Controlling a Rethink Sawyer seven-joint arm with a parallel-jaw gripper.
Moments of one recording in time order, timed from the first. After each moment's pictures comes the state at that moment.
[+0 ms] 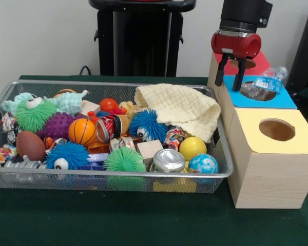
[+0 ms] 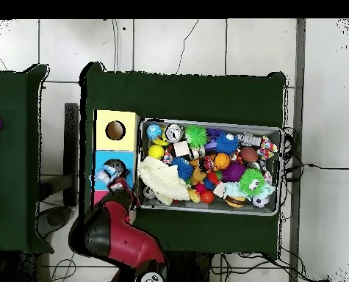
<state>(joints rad) 0.18 -0.72 -0.07 2.21 0.56 -0.31 2.39</state>
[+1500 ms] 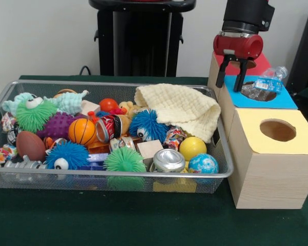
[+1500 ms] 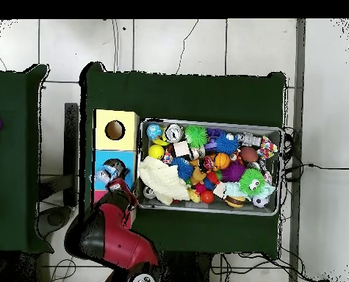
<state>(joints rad) 0.23 -0.70 -0.09 2.21 0.60 -0.40 2.41</state>
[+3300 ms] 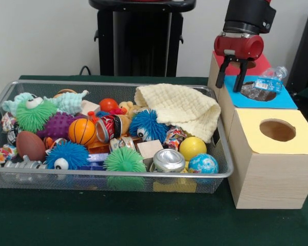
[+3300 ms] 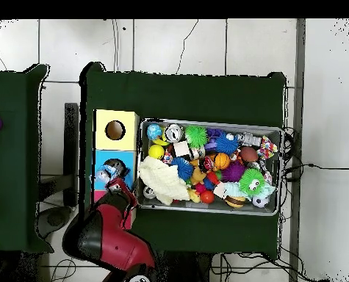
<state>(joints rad) 0.25 -0.69 -0.09 2.22 0.64 -0.44 2.41</state>
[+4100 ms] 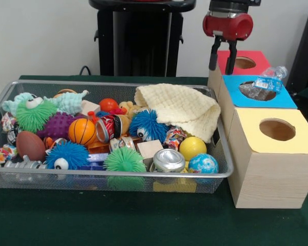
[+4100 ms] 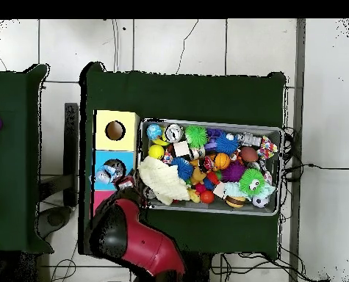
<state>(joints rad) 0.09 -0.86 -0.08 2.22 0.51 -0.11 2.41</state>
